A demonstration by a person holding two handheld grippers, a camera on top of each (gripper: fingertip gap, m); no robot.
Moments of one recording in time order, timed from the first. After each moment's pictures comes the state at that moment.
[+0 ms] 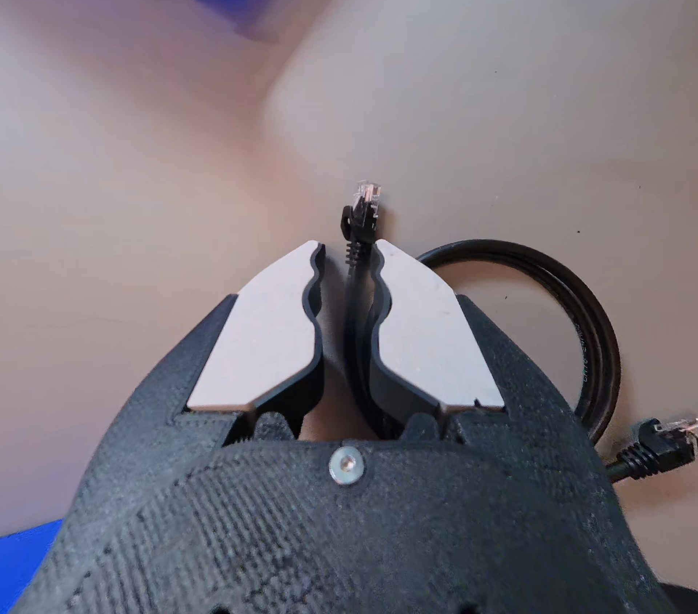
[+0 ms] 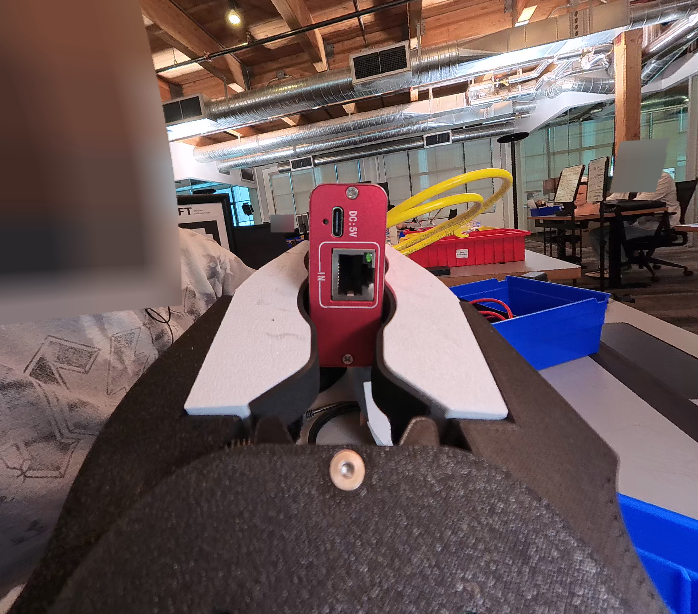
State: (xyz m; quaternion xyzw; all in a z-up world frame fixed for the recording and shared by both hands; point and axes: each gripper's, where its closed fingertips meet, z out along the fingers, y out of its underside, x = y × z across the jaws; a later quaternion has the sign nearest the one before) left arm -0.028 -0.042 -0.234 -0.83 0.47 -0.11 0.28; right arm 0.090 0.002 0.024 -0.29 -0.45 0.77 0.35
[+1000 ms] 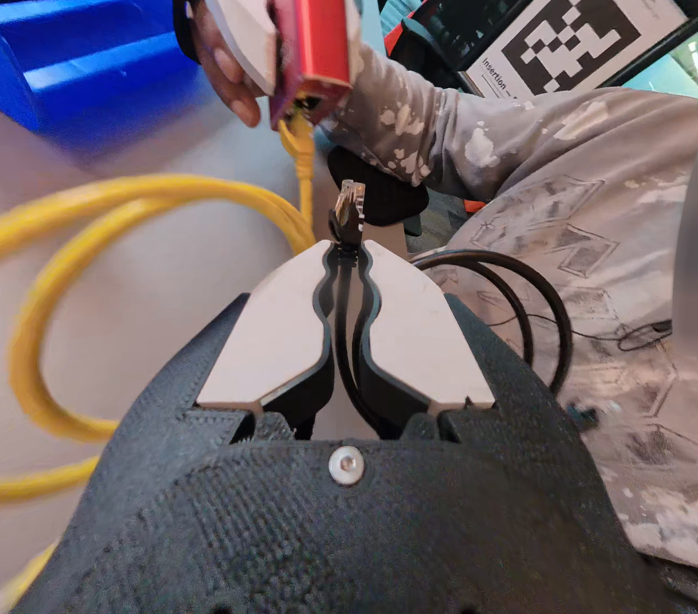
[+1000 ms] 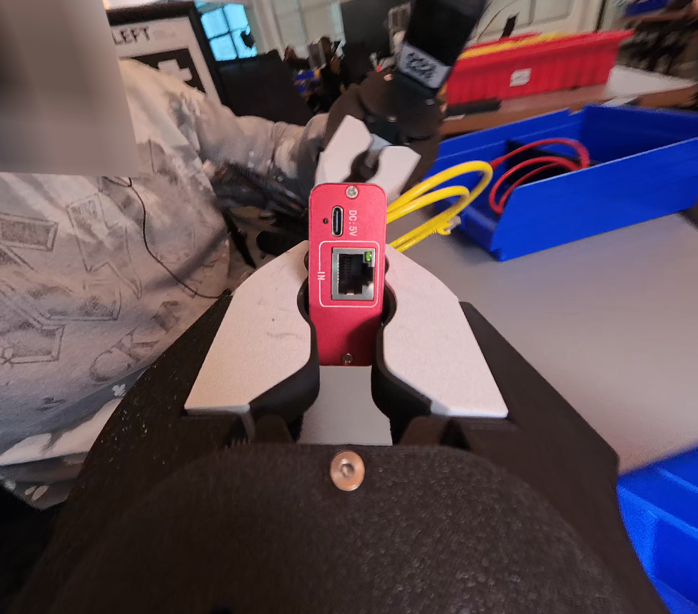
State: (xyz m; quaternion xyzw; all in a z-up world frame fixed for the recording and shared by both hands) left arm 0.010 -0.101 -0.097 -0.77 0.33 -0.49 0.26; right arm 0.037 -0.047 -0.071 -0.36 -0.62 0.66 0.23
